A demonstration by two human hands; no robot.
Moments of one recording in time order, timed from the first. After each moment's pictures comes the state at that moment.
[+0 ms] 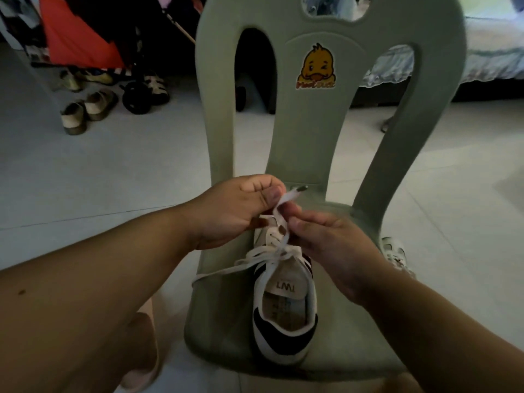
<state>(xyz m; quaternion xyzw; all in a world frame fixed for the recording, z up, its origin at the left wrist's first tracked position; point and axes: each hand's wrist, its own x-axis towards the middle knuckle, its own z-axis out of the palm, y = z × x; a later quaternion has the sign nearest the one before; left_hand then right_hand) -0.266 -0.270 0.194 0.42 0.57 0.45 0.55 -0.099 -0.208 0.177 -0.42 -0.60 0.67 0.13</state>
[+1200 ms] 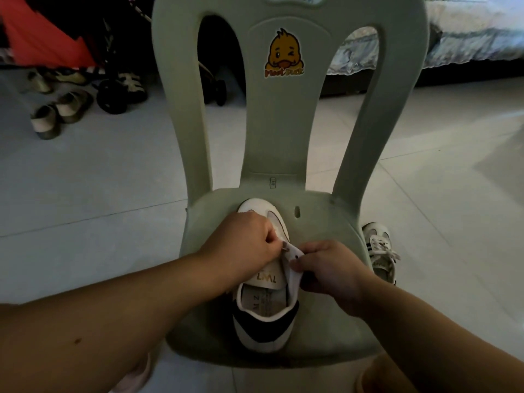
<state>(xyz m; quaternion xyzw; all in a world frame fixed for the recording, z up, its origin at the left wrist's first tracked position) -0.209 -0.263 0.150 0.58 0.77 0.17 0.22 -0.061 -0.204 0.135 -0.52 -0.58 0.63 0.03</state>
